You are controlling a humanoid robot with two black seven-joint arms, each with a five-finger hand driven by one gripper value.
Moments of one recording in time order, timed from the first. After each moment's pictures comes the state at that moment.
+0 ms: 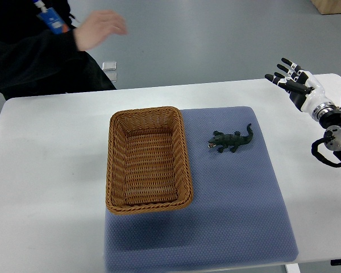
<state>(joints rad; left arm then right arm) -0.01 0.00 -0.04 -0.15 0.06 0.11 0.01 0.75 -0.40 0.55 0.65 -0.09 0.09 0.33</state>
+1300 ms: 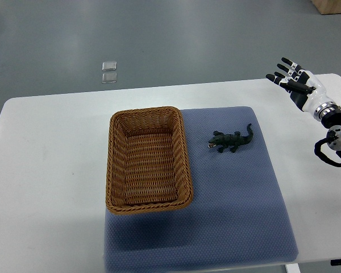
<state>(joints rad) -0.01 0.00 -0.04 -0.15 0.06 0.11 0.01 0.76 -0.40 0.55 0.61 -0.09 0.15 0.33</state>
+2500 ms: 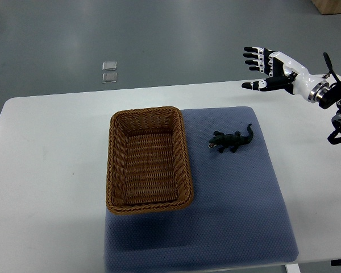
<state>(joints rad) -0.01 0.00 -0.04 -0.15 0.06 0.12 0.01 0.86 -0.46 0.53 0.69 -0.76 0.31 0.47</state>
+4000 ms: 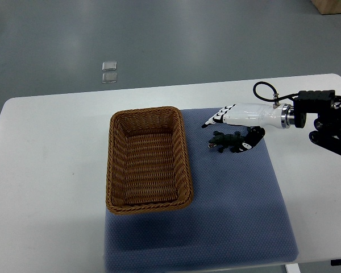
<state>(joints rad) -0.02 0.00 -0.04 -0.15 0.06 0.12 0.01 1.04 -0.51 0.02 0.89 -1.56 0.00 0.61</state>
